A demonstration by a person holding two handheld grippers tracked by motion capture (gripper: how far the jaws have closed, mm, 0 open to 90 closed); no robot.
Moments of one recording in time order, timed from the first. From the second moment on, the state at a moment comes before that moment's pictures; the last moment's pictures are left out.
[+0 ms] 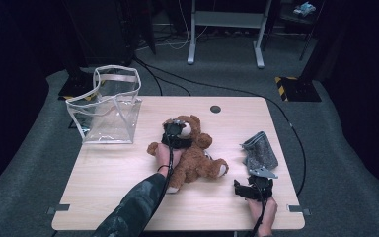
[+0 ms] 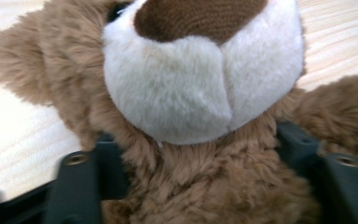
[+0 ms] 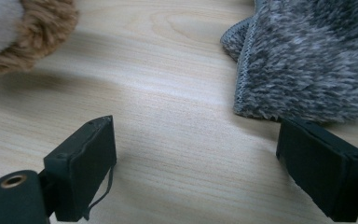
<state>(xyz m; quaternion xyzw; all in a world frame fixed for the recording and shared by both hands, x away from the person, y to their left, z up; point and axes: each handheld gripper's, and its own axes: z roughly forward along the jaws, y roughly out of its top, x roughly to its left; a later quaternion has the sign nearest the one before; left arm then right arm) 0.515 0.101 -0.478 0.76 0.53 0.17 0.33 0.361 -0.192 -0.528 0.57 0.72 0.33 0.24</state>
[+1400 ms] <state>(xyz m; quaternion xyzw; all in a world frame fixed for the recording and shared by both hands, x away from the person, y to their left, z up) 0.477 0.156 -0.411 0.73 0.43 0.21 0.48 0.361 -0.192 -0.528 0.57 0.72 0.33 0.24</state>
